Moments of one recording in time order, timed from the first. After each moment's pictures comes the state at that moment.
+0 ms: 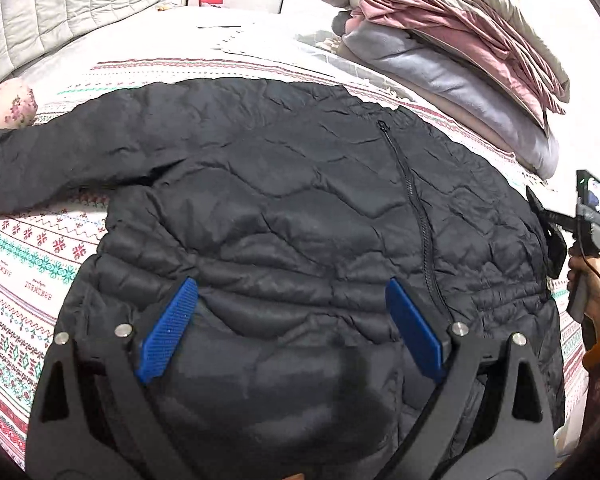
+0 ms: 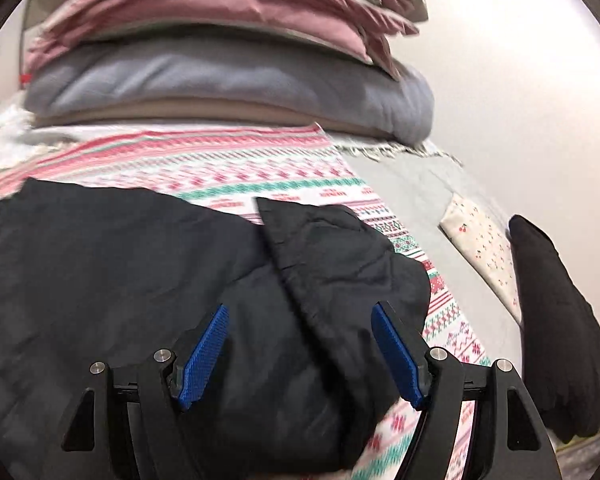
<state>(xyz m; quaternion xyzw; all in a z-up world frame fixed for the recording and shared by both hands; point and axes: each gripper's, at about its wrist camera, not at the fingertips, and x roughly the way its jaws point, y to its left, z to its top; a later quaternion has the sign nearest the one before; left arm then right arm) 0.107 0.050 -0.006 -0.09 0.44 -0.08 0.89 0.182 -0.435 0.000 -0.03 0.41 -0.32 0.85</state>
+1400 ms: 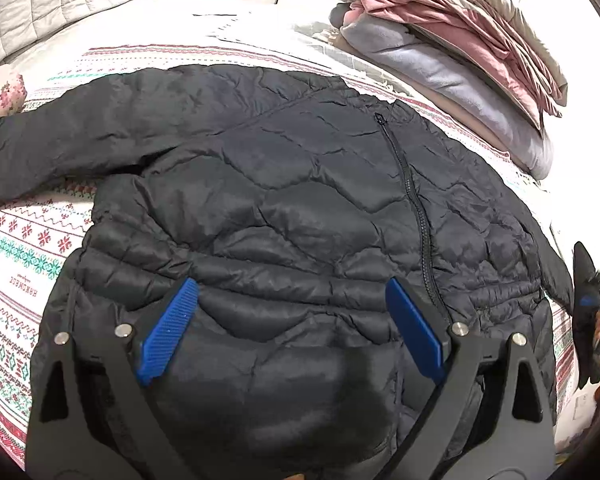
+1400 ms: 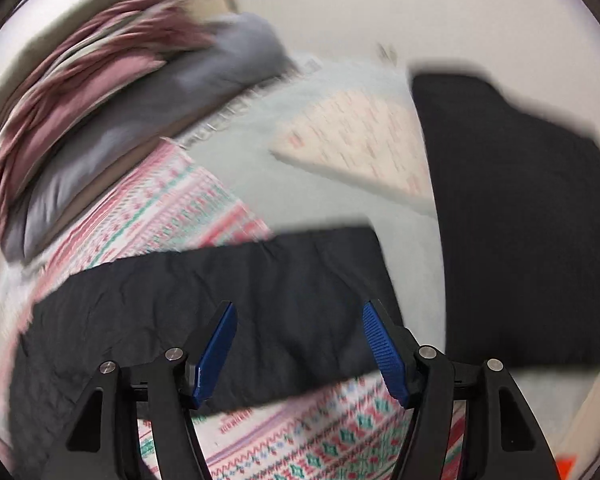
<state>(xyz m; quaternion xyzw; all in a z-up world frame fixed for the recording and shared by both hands) 0.113 0.051 -0.014 -0.11 0.45 -0.11 0.88 -0.004 -0.649 0.012 0.29 0.39 -0.31 0.82</state>
